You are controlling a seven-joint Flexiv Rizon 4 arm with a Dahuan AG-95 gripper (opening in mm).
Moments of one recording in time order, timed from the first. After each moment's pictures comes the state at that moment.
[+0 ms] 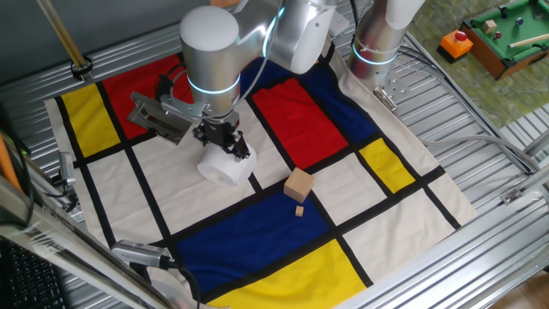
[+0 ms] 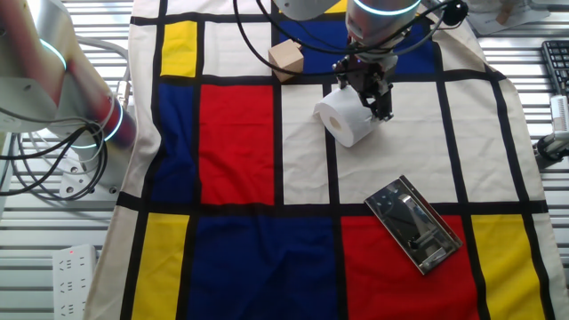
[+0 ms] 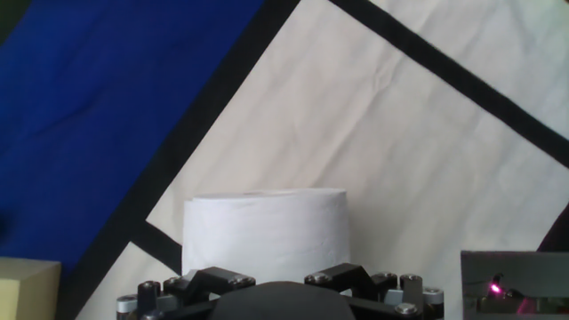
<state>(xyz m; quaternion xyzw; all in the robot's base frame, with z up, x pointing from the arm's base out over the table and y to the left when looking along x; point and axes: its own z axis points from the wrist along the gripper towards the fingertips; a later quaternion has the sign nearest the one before) 0.512 0.070 0.084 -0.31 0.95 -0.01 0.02</state>
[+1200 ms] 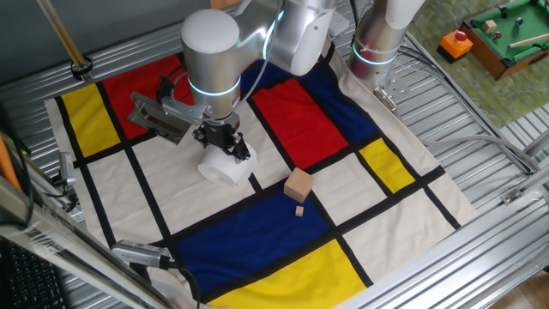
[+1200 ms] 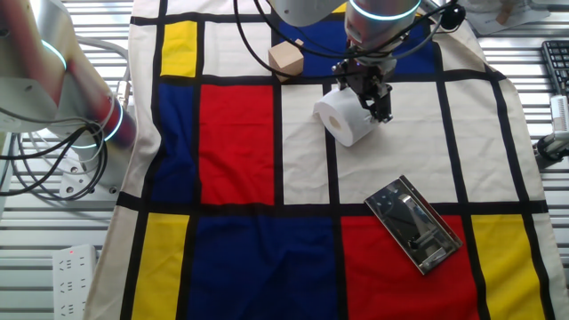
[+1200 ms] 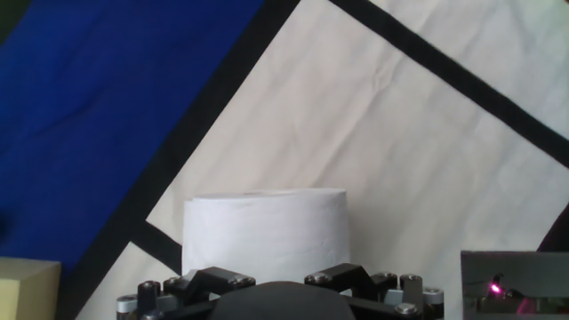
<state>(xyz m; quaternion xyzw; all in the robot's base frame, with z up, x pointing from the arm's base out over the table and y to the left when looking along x) 0.512 0.073 0.075 -0.31 0.95 -0.01 0.03</state>
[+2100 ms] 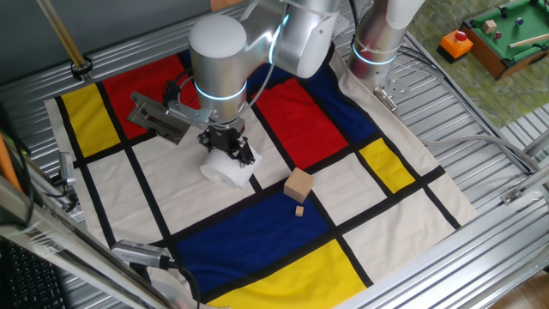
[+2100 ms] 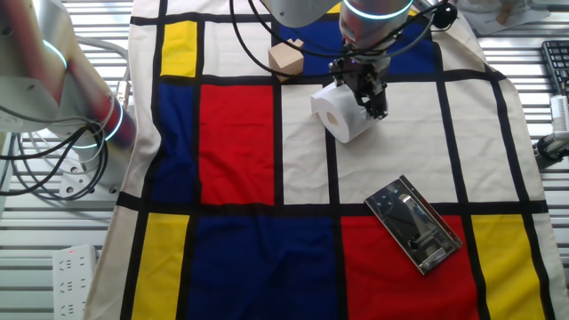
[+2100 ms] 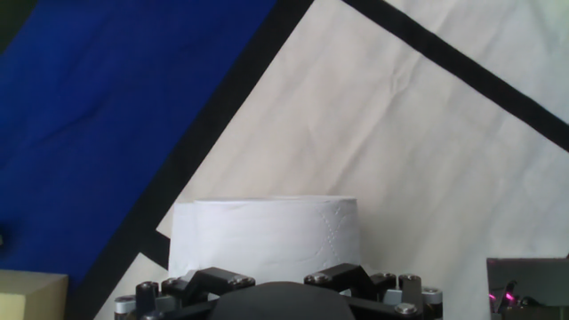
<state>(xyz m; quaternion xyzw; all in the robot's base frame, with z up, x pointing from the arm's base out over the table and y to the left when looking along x) 0.505 0.084 0.069 -0.31 0.95 0.00 0.04</state>
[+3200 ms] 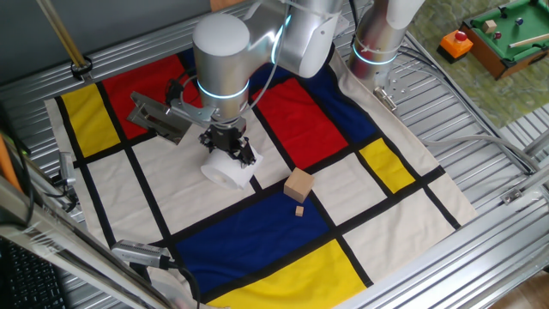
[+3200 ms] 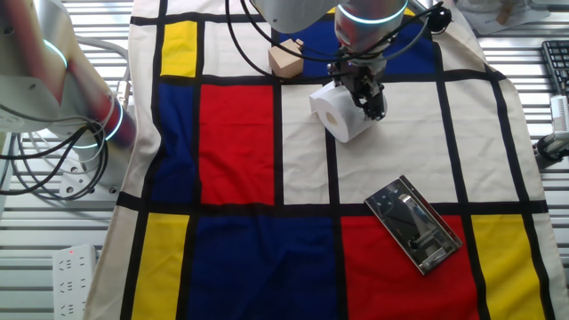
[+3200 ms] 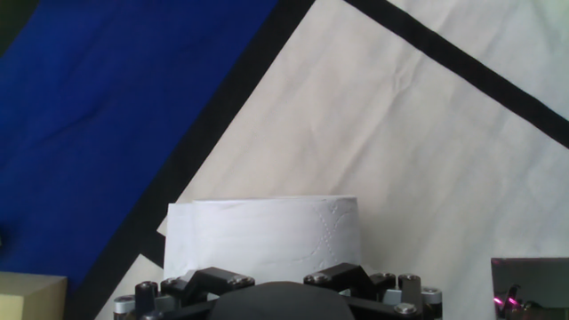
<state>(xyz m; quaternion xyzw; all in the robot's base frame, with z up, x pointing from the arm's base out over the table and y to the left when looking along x) 0.504 0.083 0.065 -0.30 0.95 0.00 0.04</state>
